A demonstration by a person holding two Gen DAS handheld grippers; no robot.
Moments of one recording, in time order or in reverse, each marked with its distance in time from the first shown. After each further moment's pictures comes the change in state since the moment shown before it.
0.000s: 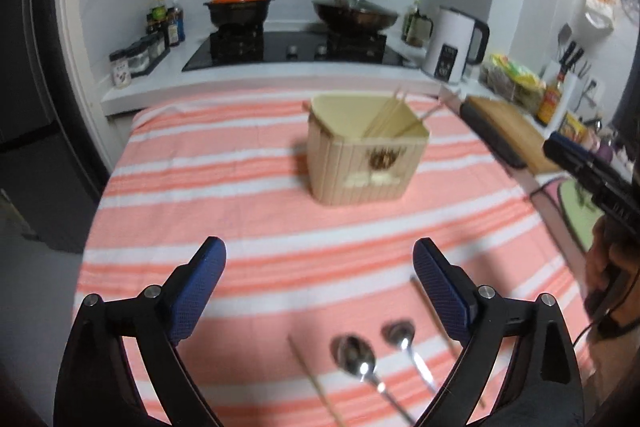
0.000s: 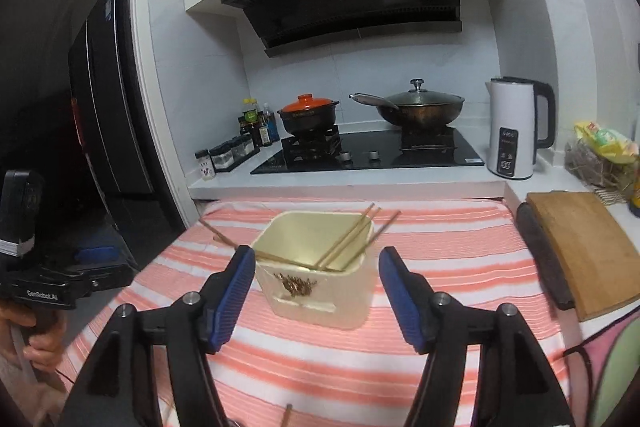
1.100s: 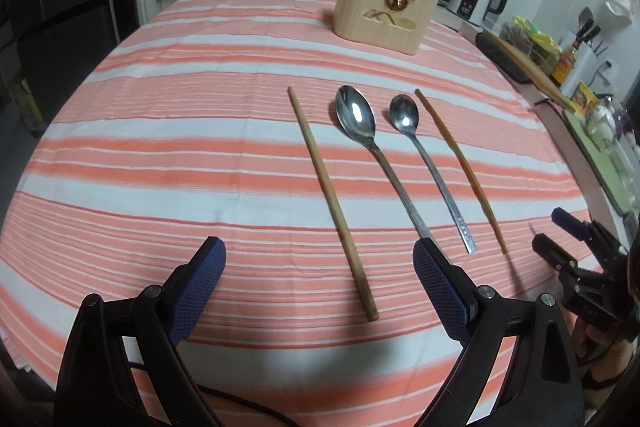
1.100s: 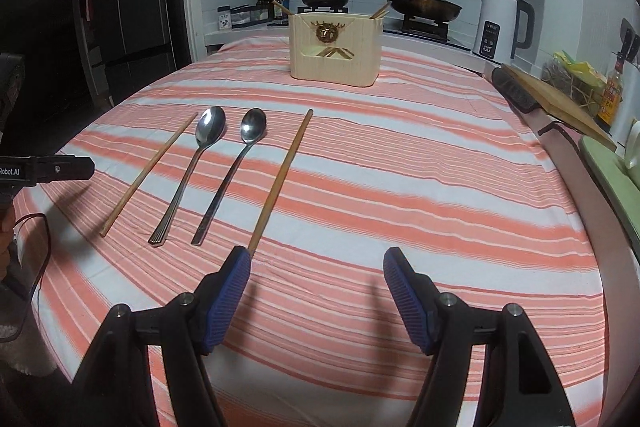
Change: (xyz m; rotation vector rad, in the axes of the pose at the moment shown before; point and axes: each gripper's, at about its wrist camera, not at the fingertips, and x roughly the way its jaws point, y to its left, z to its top) left arm -0.023 -0.027 -0.208 -0.195 0.112 0.035; right arm -0.096 0.057 -0.231 -0.105 0.298 -0.028
